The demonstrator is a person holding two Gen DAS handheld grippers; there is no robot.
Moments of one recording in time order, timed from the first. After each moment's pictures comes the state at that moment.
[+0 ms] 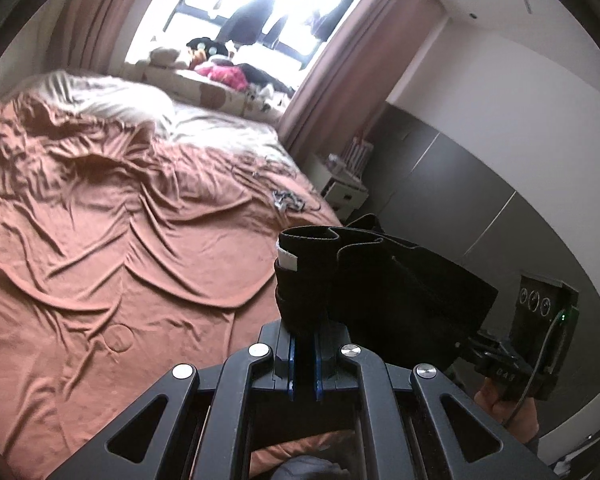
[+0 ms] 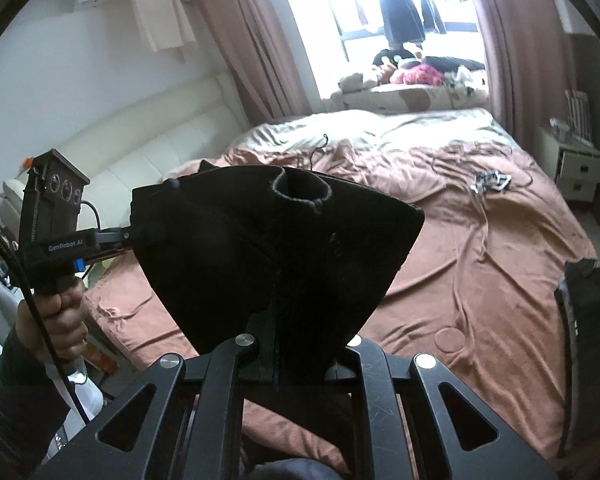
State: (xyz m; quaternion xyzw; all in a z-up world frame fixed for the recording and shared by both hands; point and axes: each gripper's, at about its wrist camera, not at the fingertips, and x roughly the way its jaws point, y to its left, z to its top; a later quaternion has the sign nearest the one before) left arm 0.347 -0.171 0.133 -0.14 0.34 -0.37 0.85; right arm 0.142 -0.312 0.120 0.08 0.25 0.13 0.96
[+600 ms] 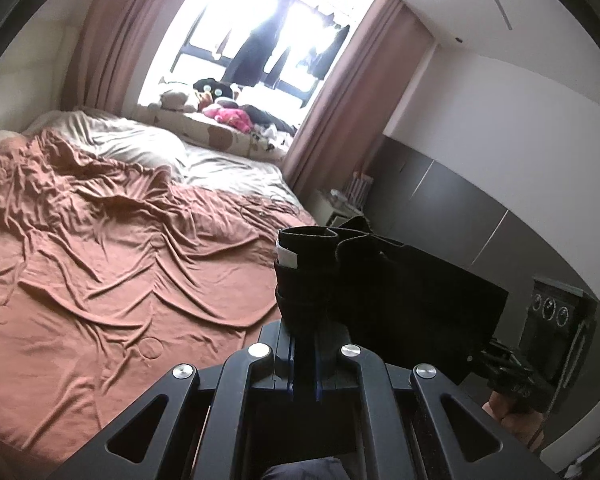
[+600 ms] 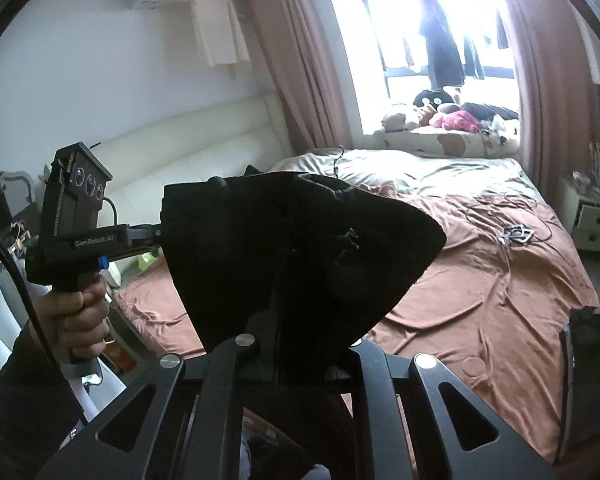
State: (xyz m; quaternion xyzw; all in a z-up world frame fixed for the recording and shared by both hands) left arm 0.279 -0.110 0.192 -0.14 0.28 -0.35 0.88; right arm 0.074 -0.260 0.153 0.04 0.21 0.18 0.96
